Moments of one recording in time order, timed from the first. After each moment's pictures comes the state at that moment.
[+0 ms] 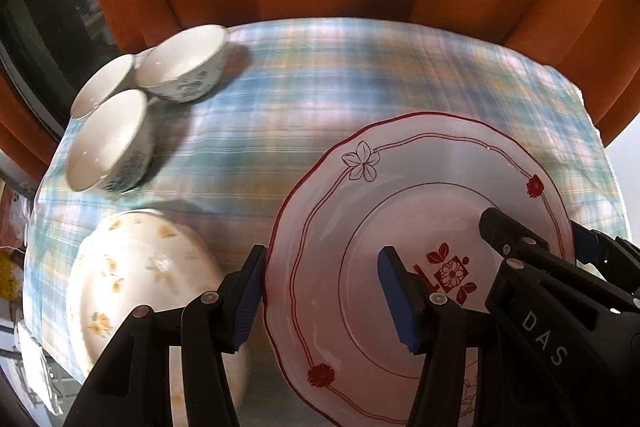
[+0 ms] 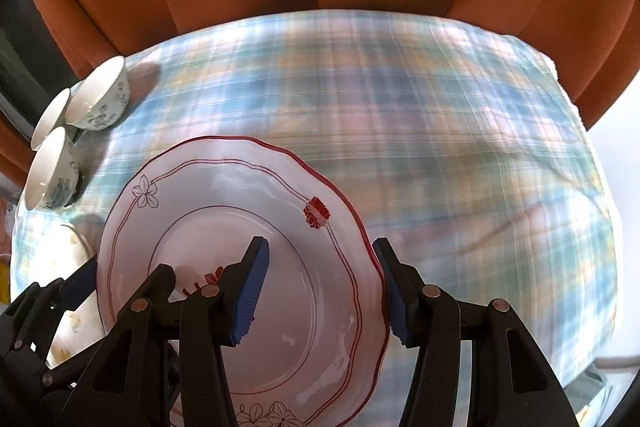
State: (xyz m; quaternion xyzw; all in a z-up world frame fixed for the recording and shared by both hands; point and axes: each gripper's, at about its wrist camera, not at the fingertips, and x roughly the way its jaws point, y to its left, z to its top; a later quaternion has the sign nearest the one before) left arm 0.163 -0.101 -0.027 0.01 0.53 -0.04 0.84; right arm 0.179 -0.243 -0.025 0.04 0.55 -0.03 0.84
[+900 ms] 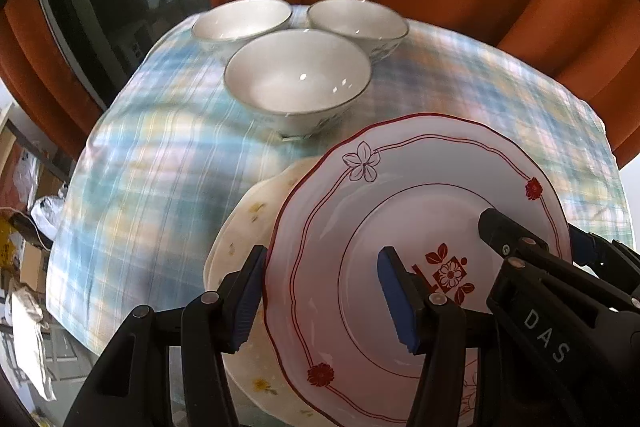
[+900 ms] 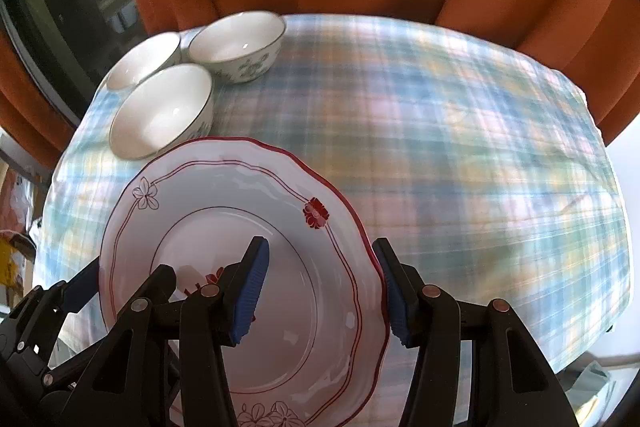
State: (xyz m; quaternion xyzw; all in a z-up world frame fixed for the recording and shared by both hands) left arm 0.126 0.086 -0.035 -0.04 0.54 -0.01 0.84; right arm 0.150 -0.045 -0.021 0.01 0.55 0.00 0.84
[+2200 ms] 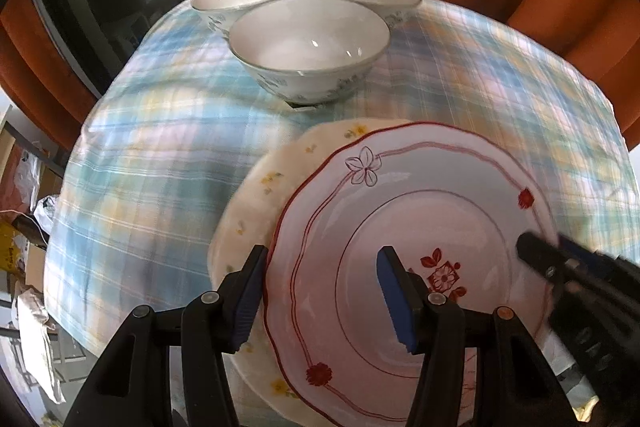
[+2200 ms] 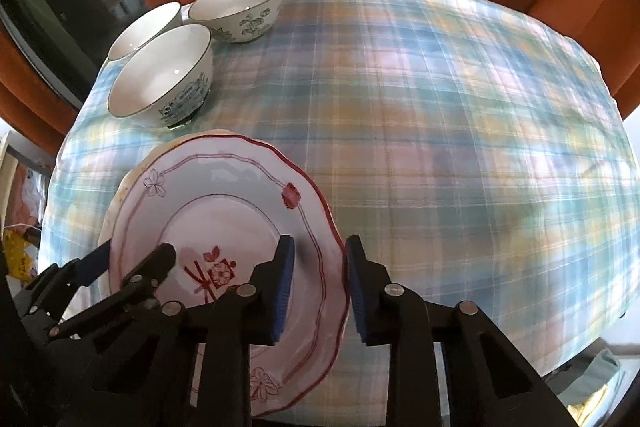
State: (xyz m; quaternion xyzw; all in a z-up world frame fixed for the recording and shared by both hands) left arm 0.122 0.097 -0.054 -0.02 0.55 0.00 0.83; right arm 0.130 -0.053 -0.046 0.03 0.58 0.02 0.81
